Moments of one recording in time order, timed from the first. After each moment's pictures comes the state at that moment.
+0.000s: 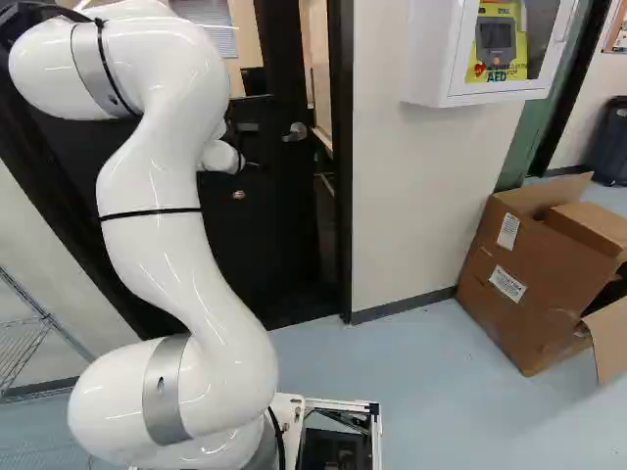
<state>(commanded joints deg) 19.7 -31.6 -72.1 5.9 24.9 0.0</state>
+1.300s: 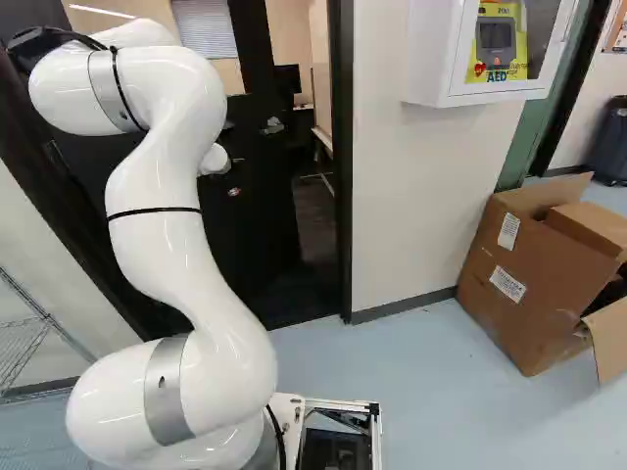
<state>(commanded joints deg) 22.3 -36.1 -78.1 -8.0 24.6 0.0</state>
